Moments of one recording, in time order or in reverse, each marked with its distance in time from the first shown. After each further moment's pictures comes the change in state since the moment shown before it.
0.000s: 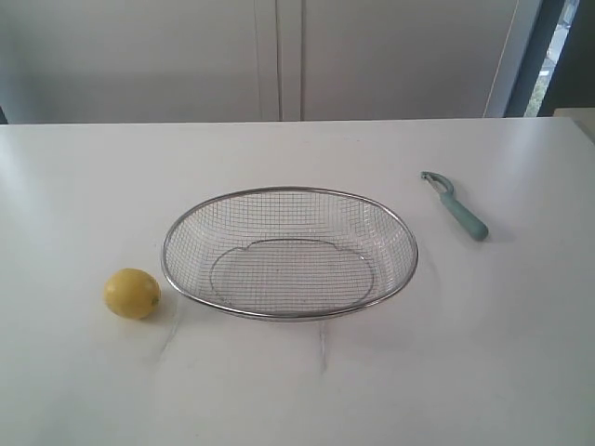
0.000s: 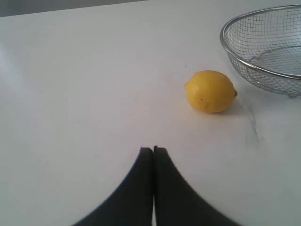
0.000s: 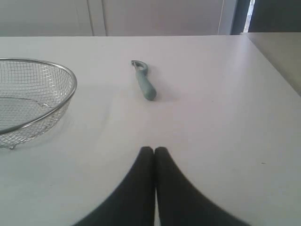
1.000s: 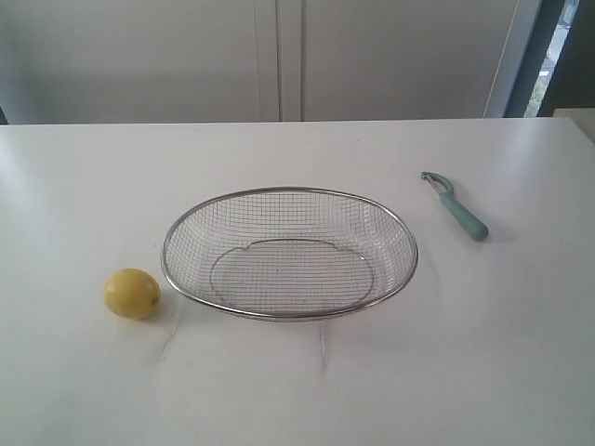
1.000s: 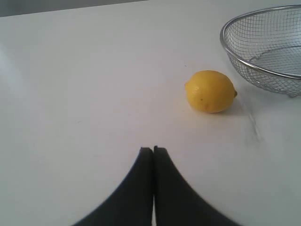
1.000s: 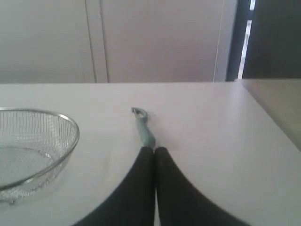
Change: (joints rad) left arm 0.000 0.000 0.000 0.000 0.000 0.000; right arm 0.000 0.000 0.000 0.000 -0.185 0.000
